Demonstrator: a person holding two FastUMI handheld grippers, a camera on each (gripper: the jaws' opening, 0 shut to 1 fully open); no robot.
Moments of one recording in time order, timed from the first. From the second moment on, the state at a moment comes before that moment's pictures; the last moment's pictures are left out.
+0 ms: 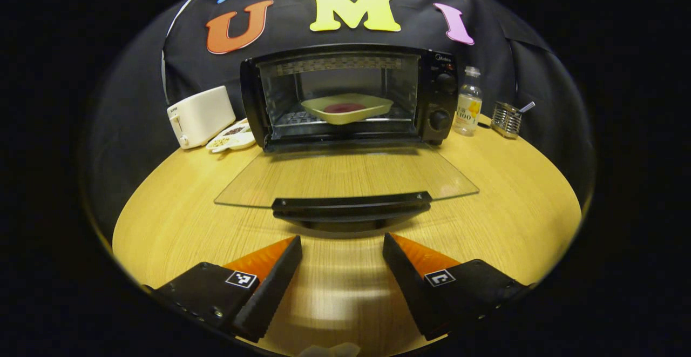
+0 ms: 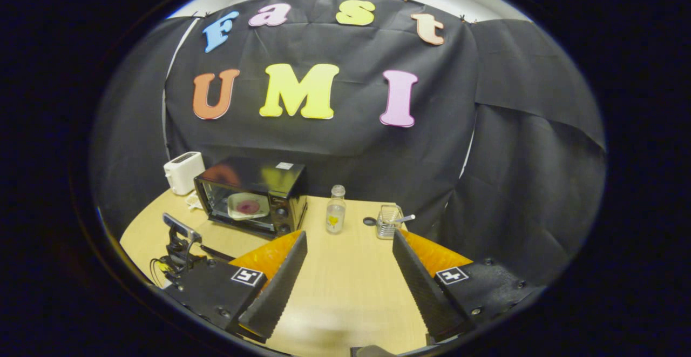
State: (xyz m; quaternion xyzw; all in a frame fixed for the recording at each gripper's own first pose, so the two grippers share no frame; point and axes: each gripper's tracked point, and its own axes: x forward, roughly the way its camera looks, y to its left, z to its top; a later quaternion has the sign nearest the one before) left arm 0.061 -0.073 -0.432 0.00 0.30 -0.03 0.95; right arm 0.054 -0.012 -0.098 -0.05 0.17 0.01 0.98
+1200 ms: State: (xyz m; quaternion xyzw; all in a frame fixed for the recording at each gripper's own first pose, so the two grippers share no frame) left arm 0.156 -0.068 -0.301 0.03 0.22 -0.03 0.98; right arm 0.078 -0.019 -0.120 0.02 0.19 0.01 0.98
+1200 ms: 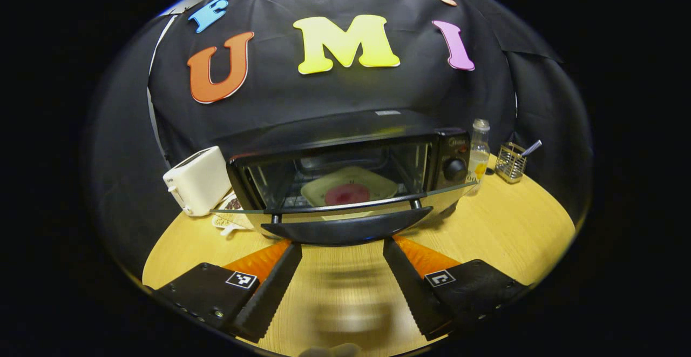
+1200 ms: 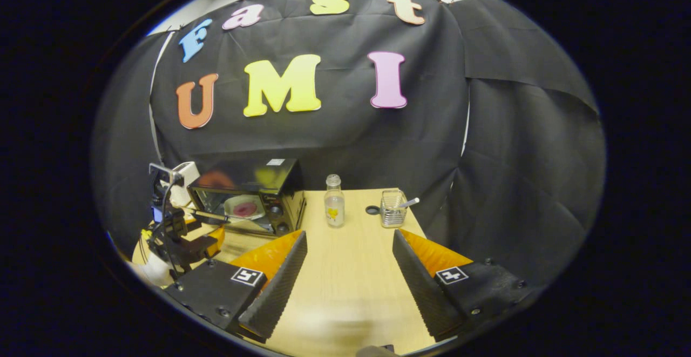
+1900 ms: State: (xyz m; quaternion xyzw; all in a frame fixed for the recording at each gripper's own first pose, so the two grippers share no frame) left arm 0.121 -0.074 -0.252 0.02 0.18 -0.06 0.98; right arm 0.058 -0.001 -0.094 0.01 0.17 0.00 0.99
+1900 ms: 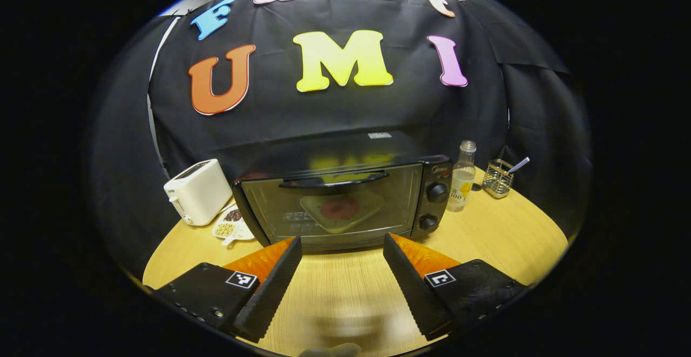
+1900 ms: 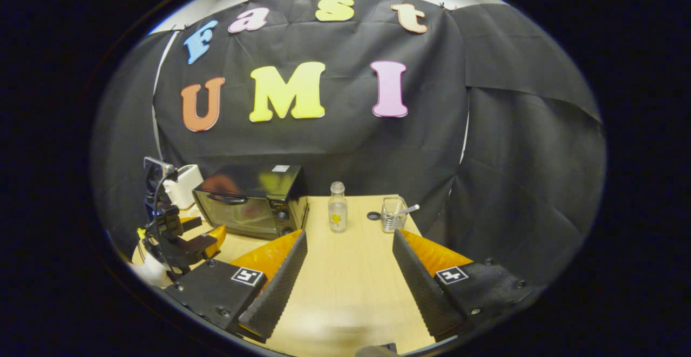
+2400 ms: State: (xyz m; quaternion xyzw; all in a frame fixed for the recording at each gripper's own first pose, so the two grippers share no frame) left arm 0.007 -0.030 -0.105 0.00 0.08 -0.02 1.00; right arm -0.007 -0.021 -0.037 0.01 0.10 0.00 0.99
